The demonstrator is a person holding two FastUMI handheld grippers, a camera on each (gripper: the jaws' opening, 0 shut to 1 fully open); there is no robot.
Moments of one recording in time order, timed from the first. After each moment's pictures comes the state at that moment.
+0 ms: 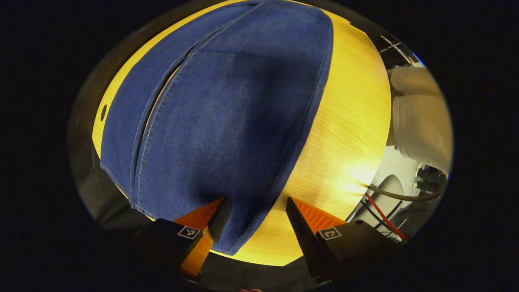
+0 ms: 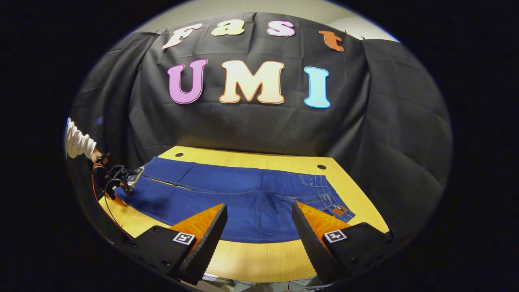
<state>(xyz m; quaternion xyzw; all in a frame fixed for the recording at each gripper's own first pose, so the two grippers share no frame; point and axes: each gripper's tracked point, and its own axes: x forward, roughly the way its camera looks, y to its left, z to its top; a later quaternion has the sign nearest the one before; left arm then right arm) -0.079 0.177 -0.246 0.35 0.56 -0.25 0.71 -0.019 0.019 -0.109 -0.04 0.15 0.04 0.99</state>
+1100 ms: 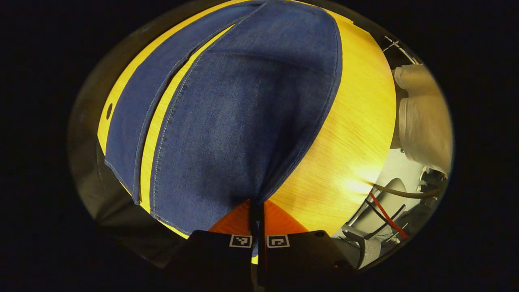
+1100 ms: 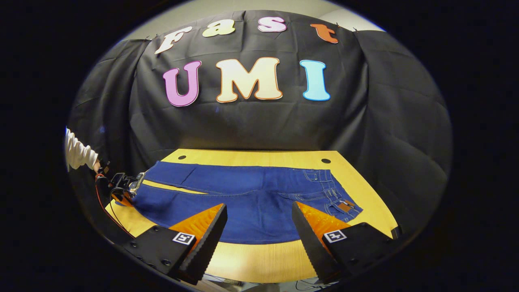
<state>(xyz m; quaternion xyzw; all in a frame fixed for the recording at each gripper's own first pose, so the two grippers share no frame) -0.081 0.176 -0.246 0.35 0.56 -0.22 0.72 -0.003 0.007 -0.118 0.00 0.17 0.06 0.98</state>
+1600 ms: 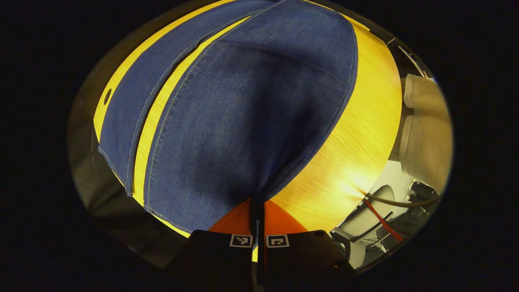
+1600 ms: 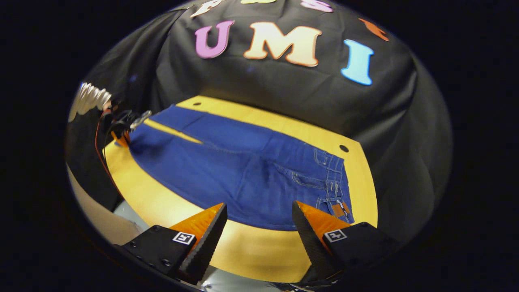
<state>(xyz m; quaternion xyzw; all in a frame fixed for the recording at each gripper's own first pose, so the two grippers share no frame) -0.083 0.174 -0.245 0.30 0.61 -0.19 0.71 0.032 -0.059 -0.194 -0.17 0.31 0.19 0.92</state>
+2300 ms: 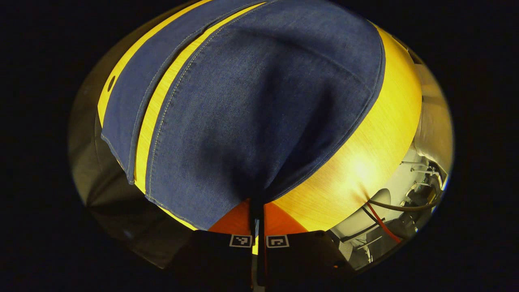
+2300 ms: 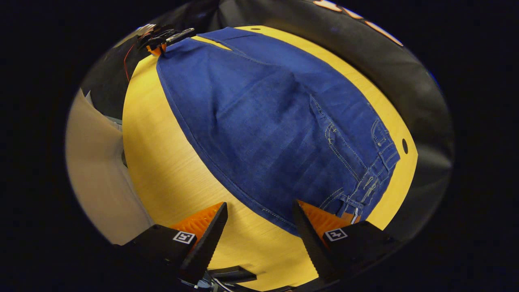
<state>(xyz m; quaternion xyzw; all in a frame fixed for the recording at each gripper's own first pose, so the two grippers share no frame) -0.083 0.171 -0.244 0.30 0.66 -0.12 0.68 0.067 -0.129 -0.317 -0.34 0.48 0.35 0.73</state>
